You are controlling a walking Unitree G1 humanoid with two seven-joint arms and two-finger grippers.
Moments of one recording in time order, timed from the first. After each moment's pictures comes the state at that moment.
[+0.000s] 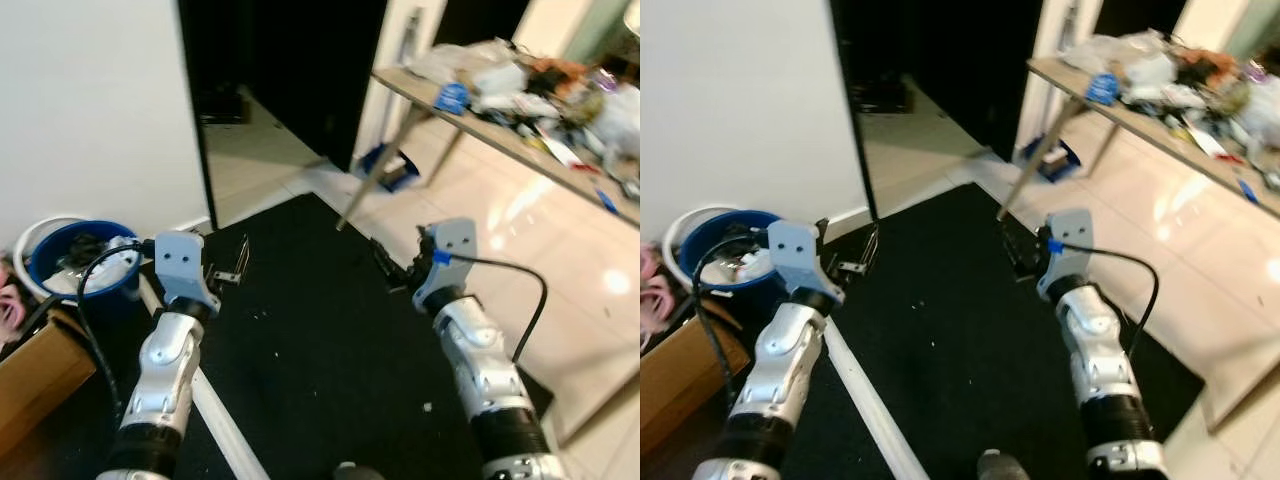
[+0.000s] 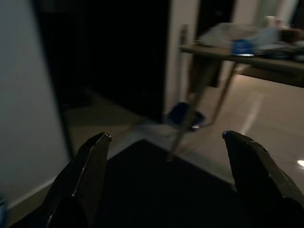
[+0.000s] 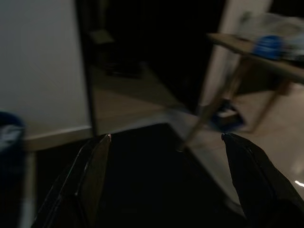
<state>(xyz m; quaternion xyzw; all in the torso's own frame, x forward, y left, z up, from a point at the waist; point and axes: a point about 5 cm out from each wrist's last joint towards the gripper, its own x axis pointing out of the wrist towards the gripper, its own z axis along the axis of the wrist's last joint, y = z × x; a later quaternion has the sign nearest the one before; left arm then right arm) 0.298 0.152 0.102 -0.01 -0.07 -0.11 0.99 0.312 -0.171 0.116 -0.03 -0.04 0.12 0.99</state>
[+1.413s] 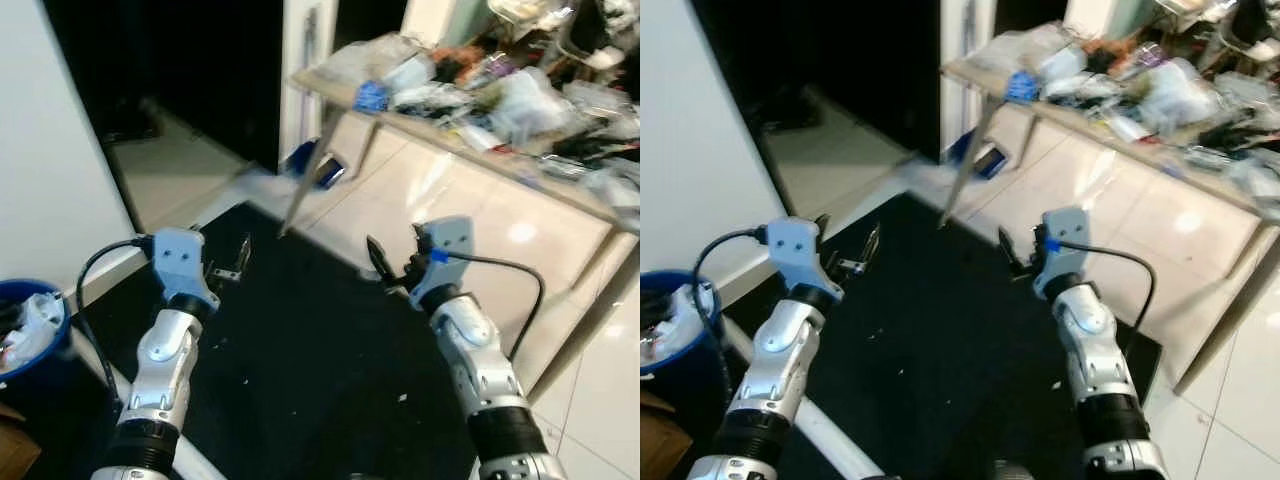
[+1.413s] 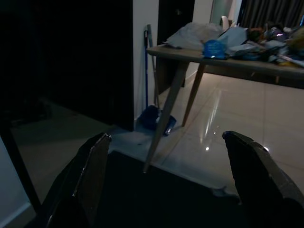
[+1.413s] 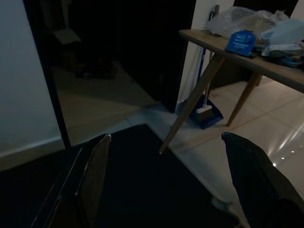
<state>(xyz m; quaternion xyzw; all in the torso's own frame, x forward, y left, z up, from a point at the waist) 0.296 0.157 0.101 0.00 -0.07 -0.12 0.99 0.313 -0.162 0.120 -0.02 -0.05 0.13 0.99</state>
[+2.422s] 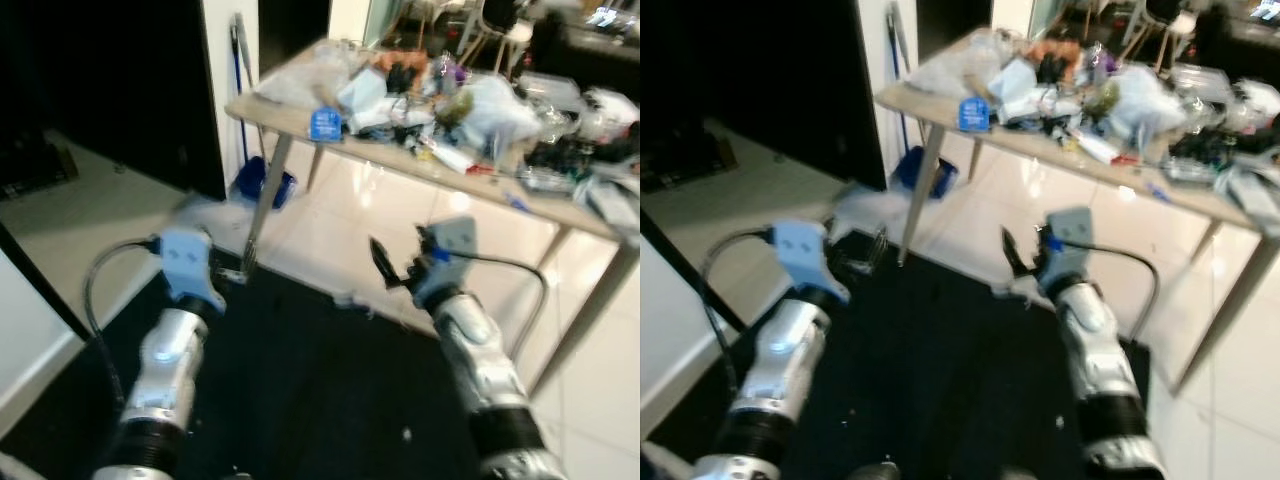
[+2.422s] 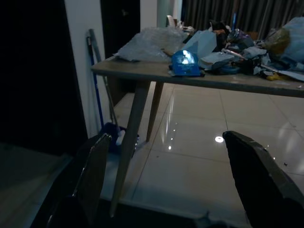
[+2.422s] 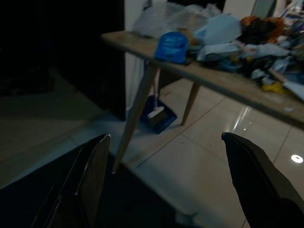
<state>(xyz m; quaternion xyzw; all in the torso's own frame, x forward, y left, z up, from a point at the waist) 0.296 0.156 0.102 0.00 -0.07 -0.12 0.99 0.314 -0.165 0.120 -0.02 -0.04 0.13 0.99</state>
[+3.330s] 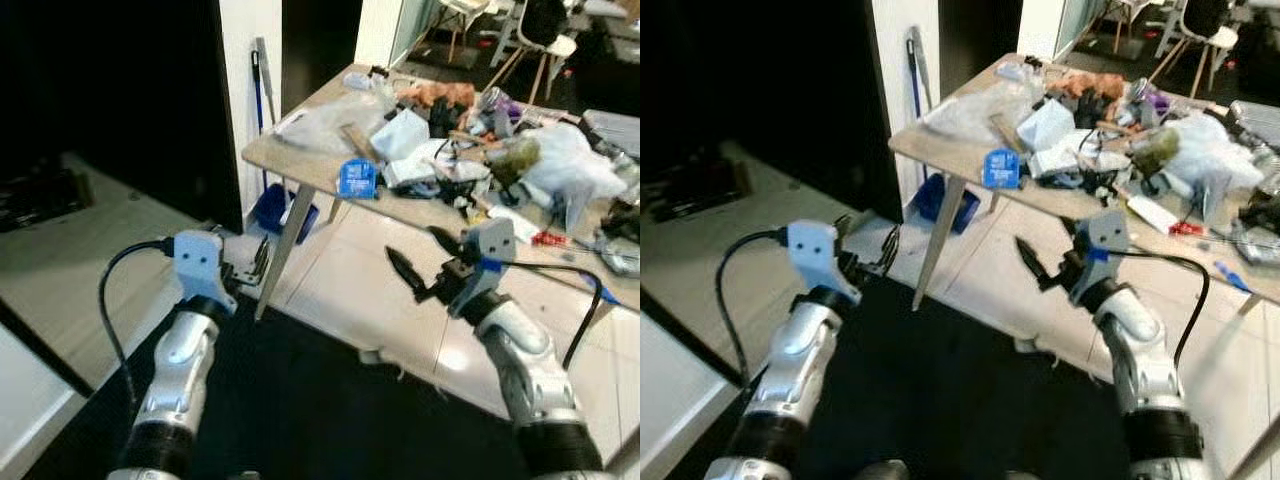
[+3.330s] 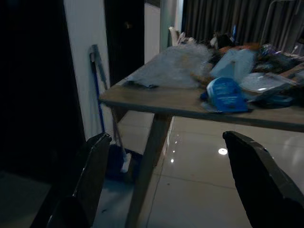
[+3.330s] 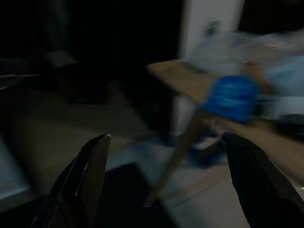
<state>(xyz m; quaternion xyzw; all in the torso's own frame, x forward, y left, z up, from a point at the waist) 0.294 0.154 0.103 0.01 -0.08 -0.14 0.99 0.286 -0.178 0.124 0.01 -0.05 0.29 0.96</state>
